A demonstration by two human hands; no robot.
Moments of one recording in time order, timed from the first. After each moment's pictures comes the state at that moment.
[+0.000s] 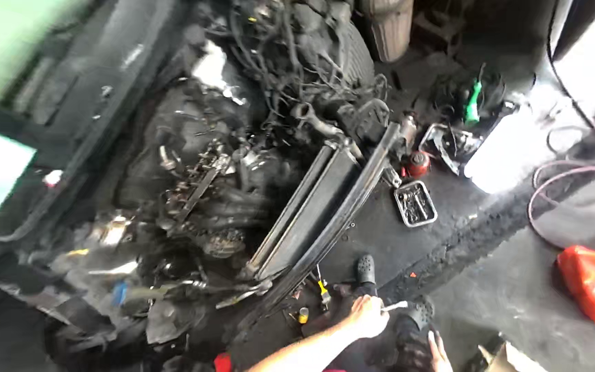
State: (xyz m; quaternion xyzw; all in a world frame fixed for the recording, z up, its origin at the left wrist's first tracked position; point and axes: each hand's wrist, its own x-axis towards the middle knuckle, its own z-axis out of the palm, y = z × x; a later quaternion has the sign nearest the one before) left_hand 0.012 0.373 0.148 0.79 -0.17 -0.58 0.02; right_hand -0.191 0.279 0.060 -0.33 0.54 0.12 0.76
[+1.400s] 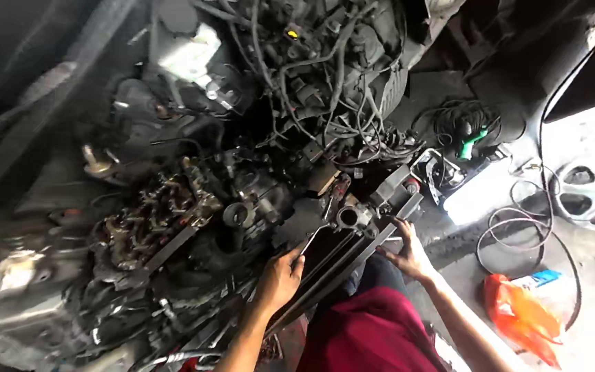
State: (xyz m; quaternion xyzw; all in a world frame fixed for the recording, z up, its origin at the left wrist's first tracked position) left_hand 0.366 0.414 0.306 0.92 0.00 -0.33 0.20; right_hand 0.298 0.108 0.167 -0.82 0.09 0.09 0.56
